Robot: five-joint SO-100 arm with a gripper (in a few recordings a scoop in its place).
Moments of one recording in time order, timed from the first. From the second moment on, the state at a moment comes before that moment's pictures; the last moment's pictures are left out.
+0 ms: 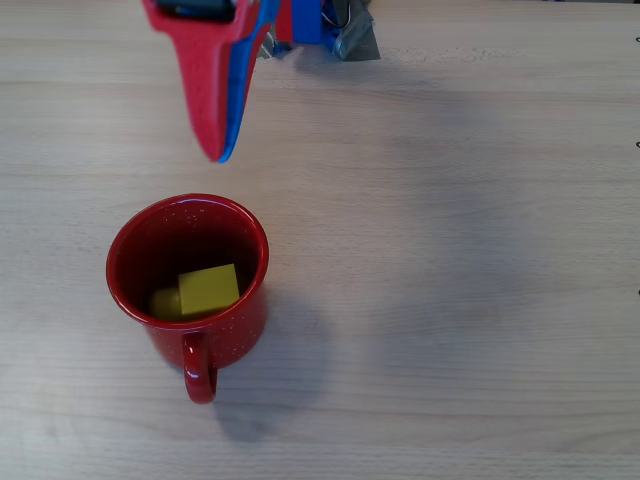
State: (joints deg) arm 6.4 91.9 69.3 66.4 6.7
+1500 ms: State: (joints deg) arm -4.3 187.3 169.5 58.4 -1.3
